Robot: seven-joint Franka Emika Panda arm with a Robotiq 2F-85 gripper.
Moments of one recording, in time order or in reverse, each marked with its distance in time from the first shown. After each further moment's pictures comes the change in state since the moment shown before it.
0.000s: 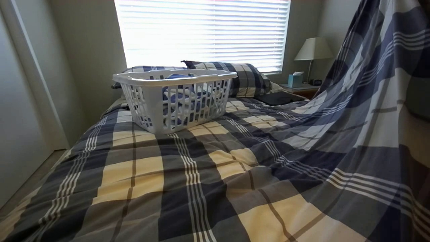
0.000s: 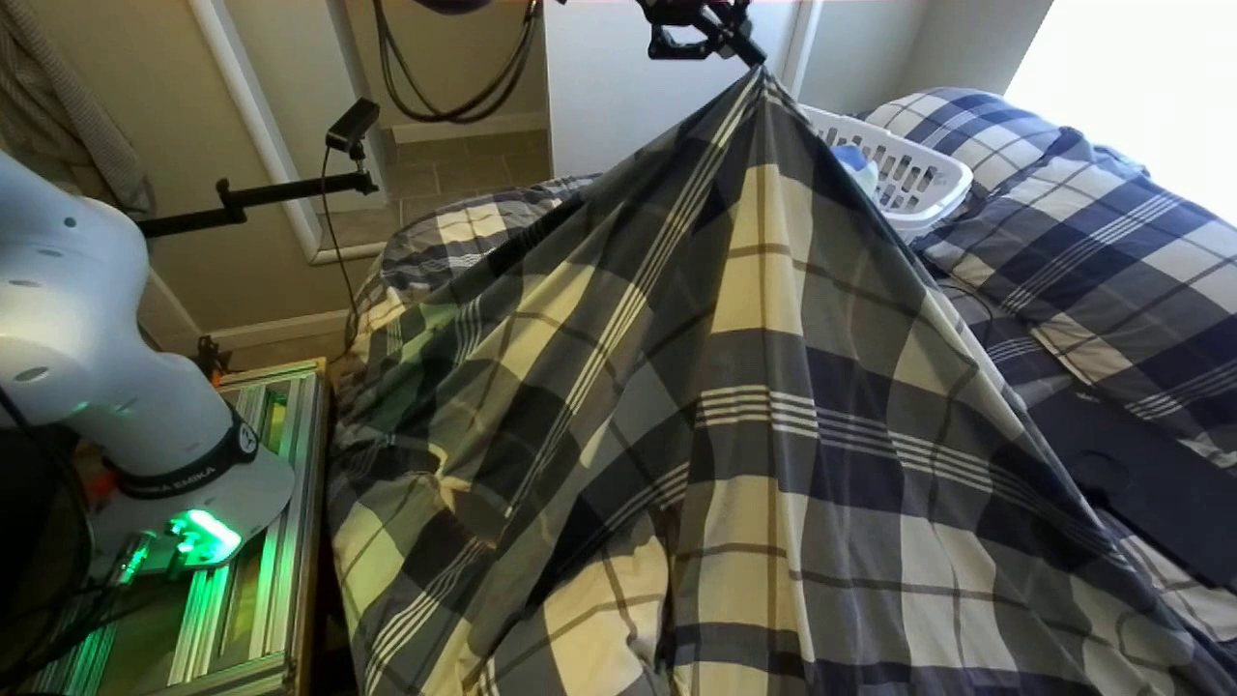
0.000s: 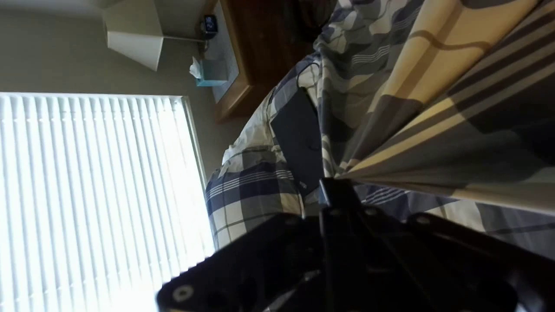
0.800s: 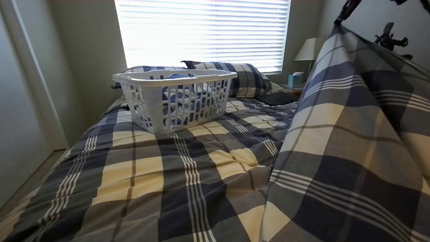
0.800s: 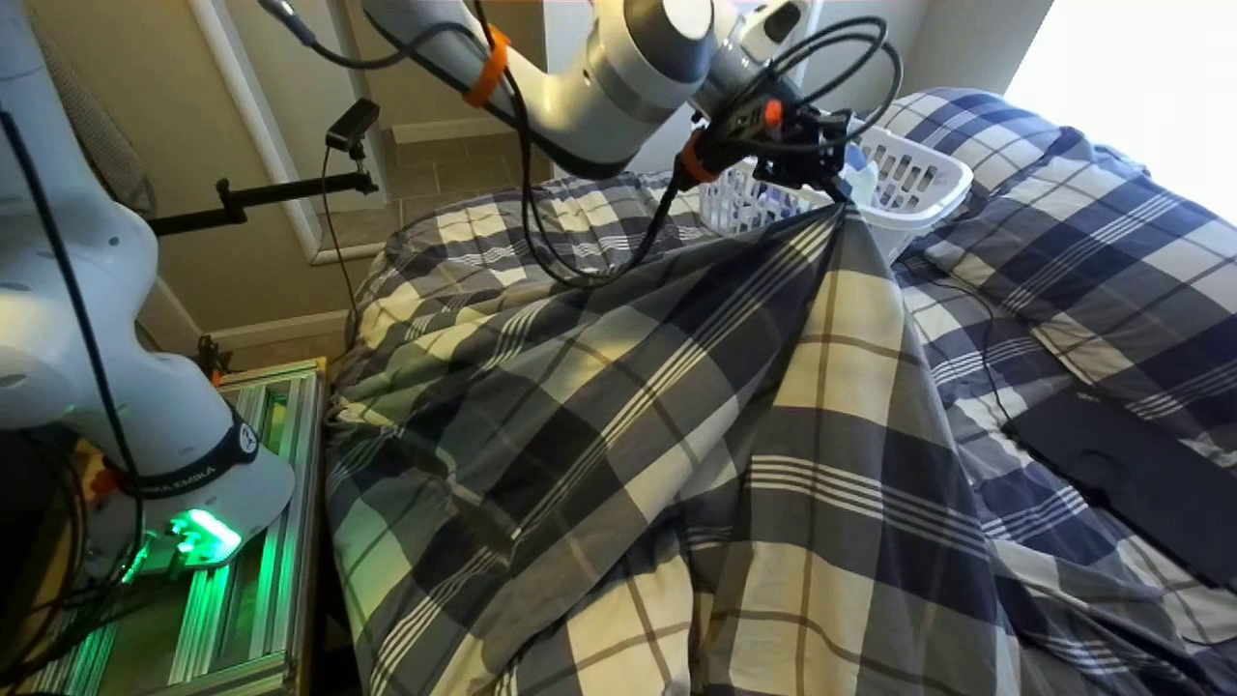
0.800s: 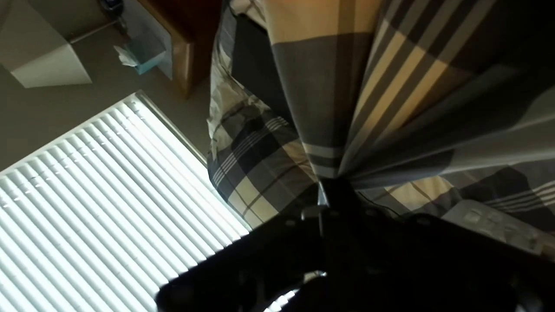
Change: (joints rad) arm -0.101 0.419 -0.128 0.156 -0.045 0.541 0.550
